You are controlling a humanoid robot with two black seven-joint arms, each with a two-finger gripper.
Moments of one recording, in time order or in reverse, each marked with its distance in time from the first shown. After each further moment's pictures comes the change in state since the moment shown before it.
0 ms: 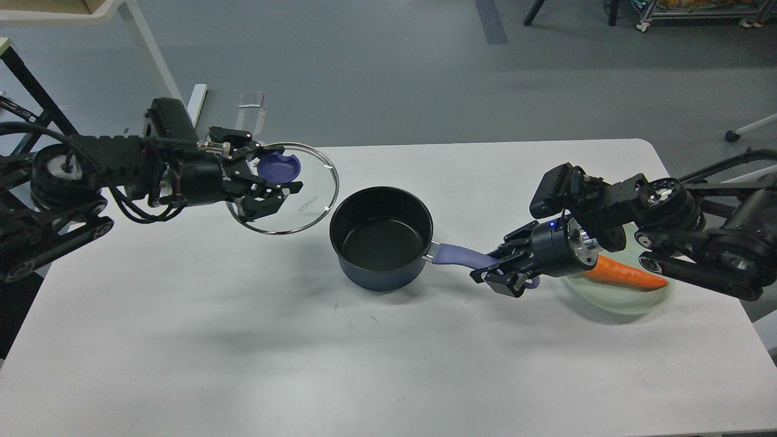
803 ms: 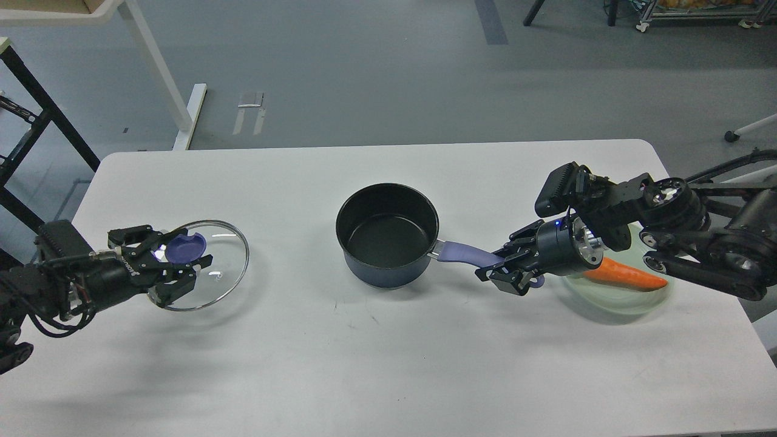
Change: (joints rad) left arm 0.395 0.052 -0.002 0.191 -0.137 0.333 0.000; right arm -0.003 -0.007 -0.003 -0.010 0.000 0.000 0.000
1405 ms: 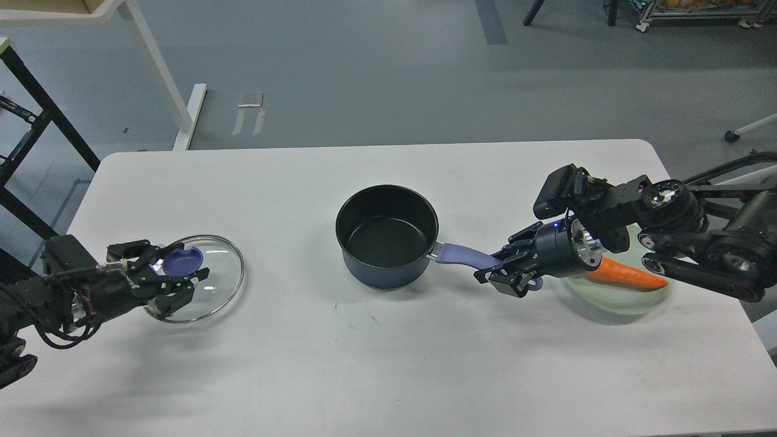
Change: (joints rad) left arm 0.034 -0.040 -0.001 0.049 -0.001 0.001 0.000; right arm -0.005 0.003 0.000 0.000 0.000 0.000 0.000
